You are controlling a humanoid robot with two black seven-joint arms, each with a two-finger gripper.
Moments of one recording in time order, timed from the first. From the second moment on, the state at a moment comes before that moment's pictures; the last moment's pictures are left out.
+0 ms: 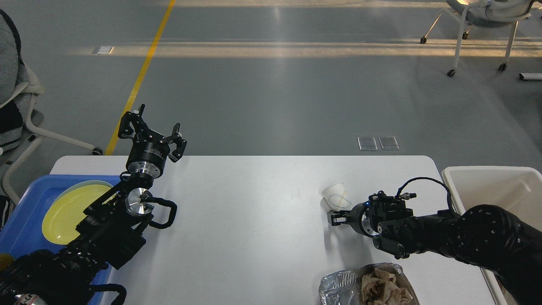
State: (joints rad) left arm -0.75 0.03 -0.98 -0.33 0.02 -0.37 -0.45; right arm 0.99 -0.01 -0.88 0.56 -0.61 -0.09 0.05
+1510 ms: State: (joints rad) left arm -0.75 0.03 -0.98 -0.33 0.02 -0.37 -0.45; right arm 2.49 -0.73 -0.76 1.24 -0.15 0.96 0.05
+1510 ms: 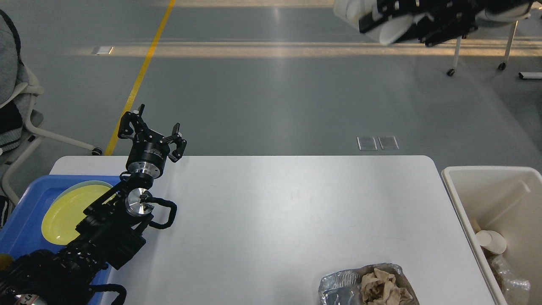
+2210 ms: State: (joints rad) left arm -0.75 0.03 -0.98 -0.33 0.02 -0.37 -0.45; right arm 1.83 -0.72 -0.93 0.85 -0.38 0.89 0.05
